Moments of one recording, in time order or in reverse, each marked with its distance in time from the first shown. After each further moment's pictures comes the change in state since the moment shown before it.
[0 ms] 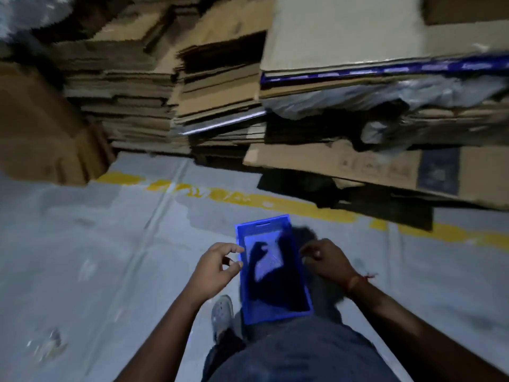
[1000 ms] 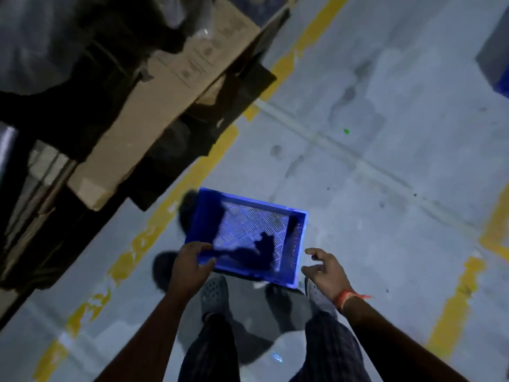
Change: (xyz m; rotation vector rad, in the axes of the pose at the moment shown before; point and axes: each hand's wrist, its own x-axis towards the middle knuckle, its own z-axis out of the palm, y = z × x) left_hand 0.316 -0.187 0.034 0.545 -0.726 0.620; right_hand 0.010 -0.009 0.347 0.882 0.881 1.107
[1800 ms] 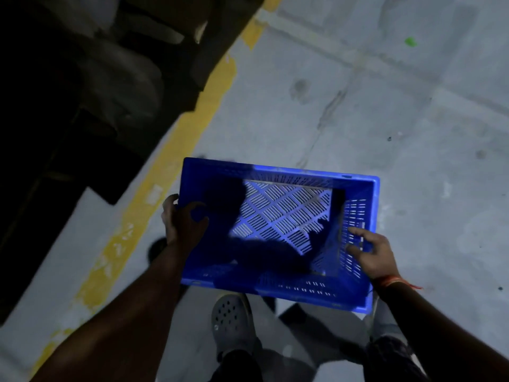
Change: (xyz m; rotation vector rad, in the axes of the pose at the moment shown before) left_hand 0.250 -0.249 0.168 0.306 0.016 -0.064; right_hand 0.236 0.196 0.152 0.030 0.274 -0.030
